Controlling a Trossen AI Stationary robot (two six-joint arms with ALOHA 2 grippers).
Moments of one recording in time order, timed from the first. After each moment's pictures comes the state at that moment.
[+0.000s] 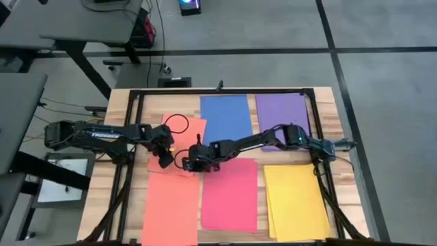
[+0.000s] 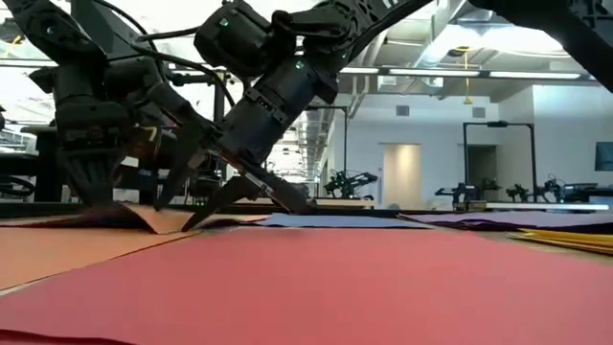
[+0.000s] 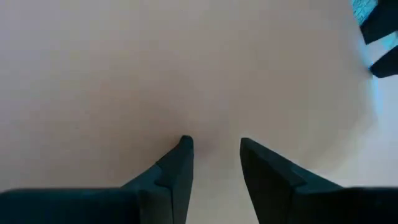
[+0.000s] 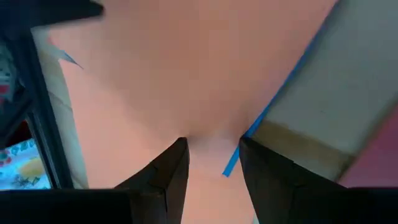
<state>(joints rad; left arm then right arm) 0.25 1.11 0.37 -0.46 0.25 -0.40 0.06 2.38 1.81 -0.27 -0.11 1.49</state>
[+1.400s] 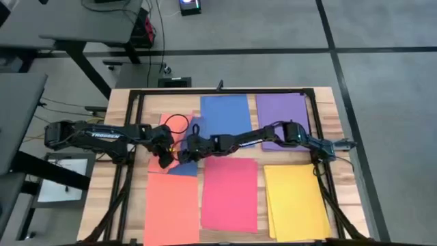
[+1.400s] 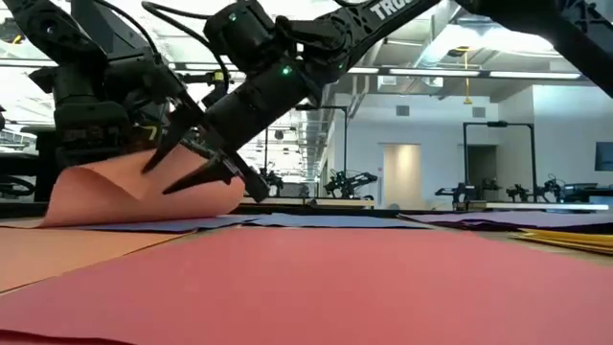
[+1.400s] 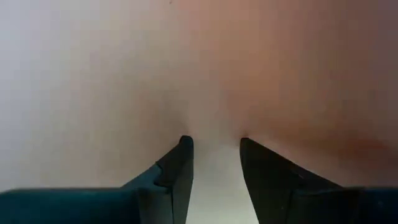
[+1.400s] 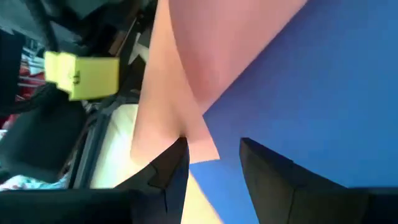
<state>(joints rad) 0.25 1.11 0.37 -0.46 0.25 -0.39 0.01 2.38 1.81 -0.05 0.00 1.11</state>
